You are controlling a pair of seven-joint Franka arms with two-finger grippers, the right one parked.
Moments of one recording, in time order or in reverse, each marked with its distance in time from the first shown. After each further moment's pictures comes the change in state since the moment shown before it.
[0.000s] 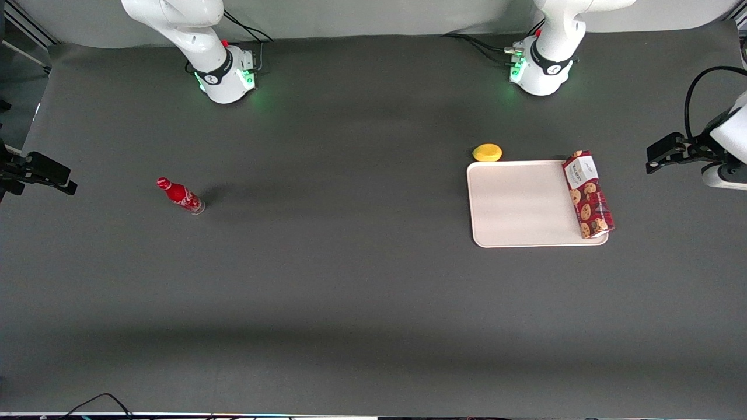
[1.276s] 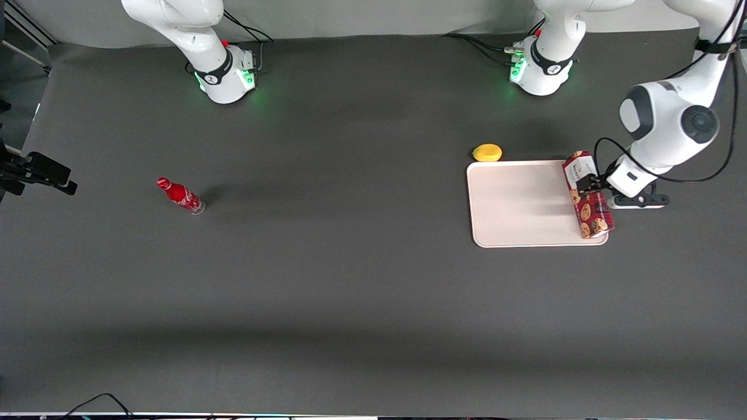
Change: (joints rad) arm 0.030 0.062 0.097 -0.828 -0.083 0.884 0.022
